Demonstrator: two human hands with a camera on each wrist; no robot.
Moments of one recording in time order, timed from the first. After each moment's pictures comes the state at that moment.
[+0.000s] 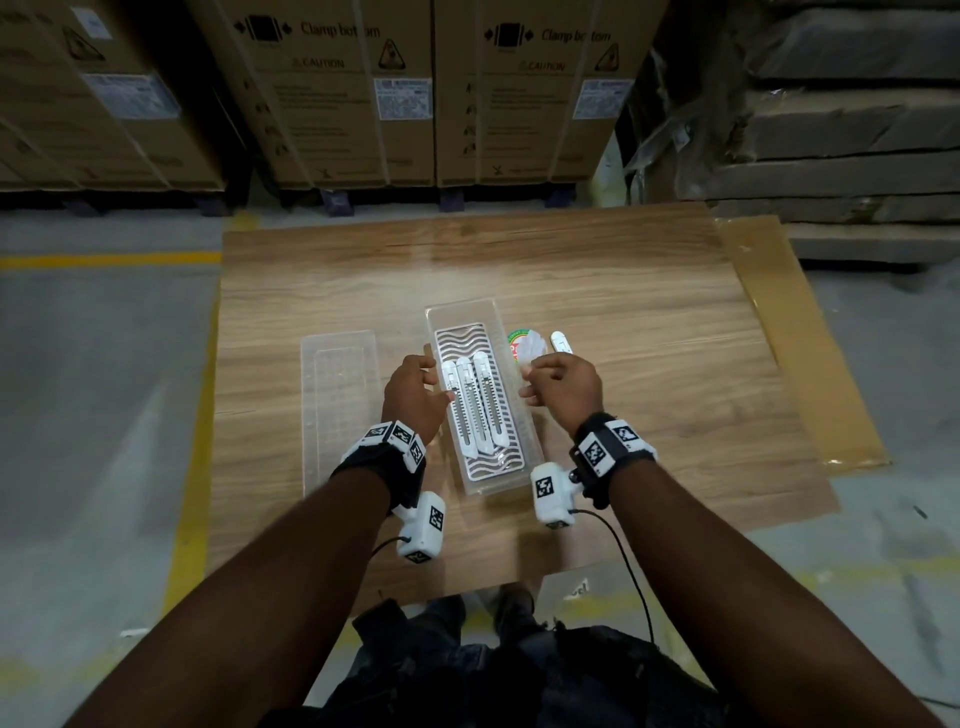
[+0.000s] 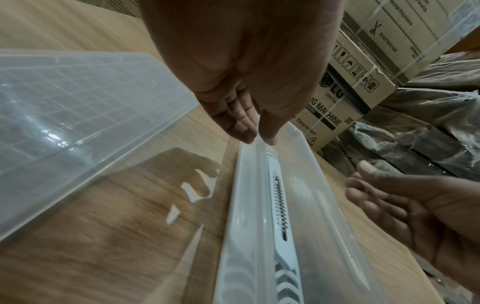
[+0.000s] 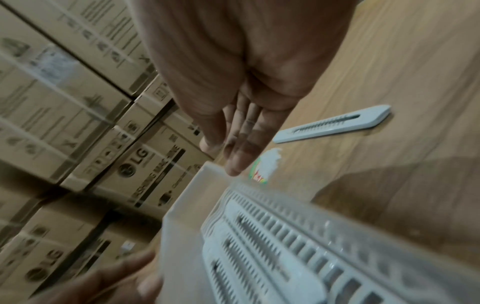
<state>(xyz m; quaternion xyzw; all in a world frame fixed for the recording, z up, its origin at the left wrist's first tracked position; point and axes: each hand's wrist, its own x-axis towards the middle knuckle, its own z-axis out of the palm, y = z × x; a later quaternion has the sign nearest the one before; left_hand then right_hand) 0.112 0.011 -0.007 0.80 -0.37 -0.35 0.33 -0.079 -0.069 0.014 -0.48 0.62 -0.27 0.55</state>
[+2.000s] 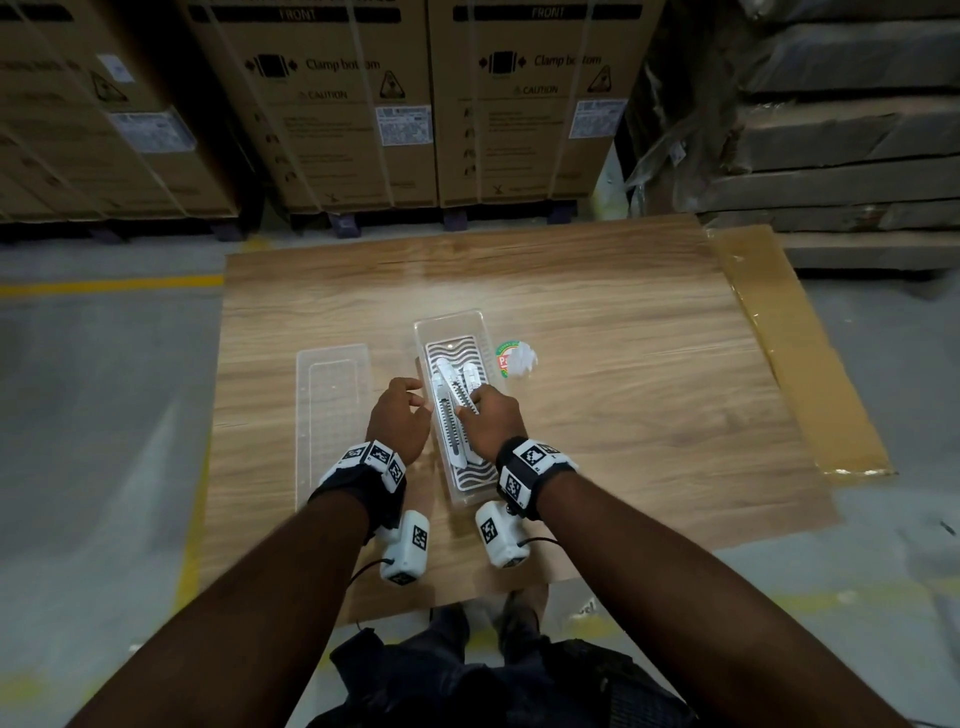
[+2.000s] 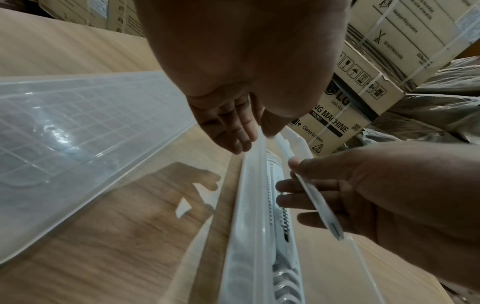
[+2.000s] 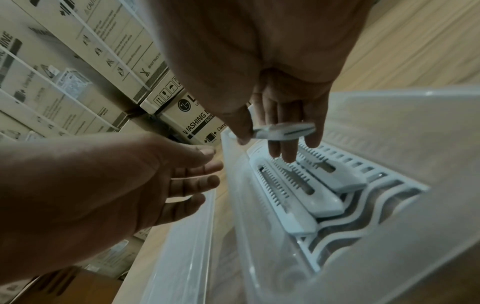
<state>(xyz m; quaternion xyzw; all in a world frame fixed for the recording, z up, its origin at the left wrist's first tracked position) 0.106 0.025 -0.003 0.81 -0.39 -0.32 0.29 -0.029 -0.032 0.001 -0.65 0.60 -0.08 0.46</state>
